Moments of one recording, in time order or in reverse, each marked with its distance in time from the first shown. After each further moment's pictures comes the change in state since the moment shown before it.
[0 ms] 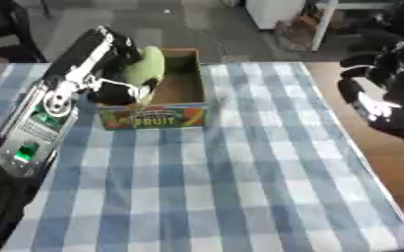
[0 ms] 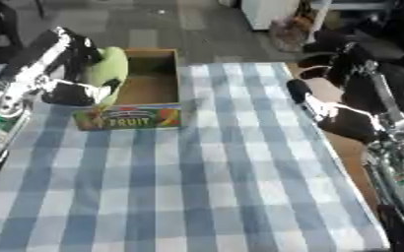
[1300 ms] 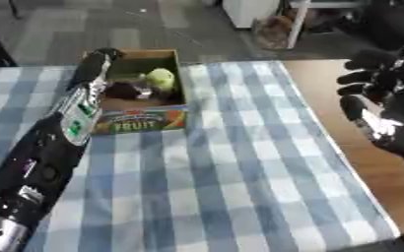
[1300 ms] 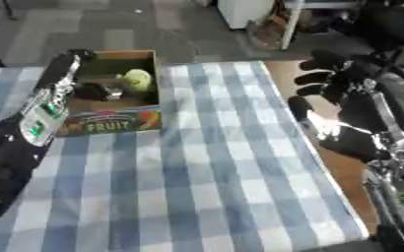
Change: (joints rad) left arm -0.160 -0.080 0.171 0.587 -0.203 -0.051 0.251; right arm 0.000 0.053 0.027 0.005 -0.017 0.003 0.034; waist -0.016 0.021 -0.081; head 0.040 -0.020
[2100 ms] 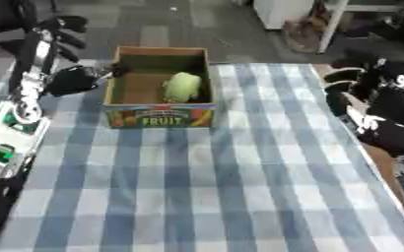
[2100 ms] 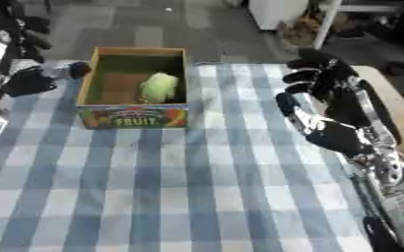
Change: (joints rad) left arm 0.353 0.158 -0.037 -0.727 0.528 -0.105 0.056; right arm 0.007 -0.002 -0.011 0.008 0.001 -0.002 -0.019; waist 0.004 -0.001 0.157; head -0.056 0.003
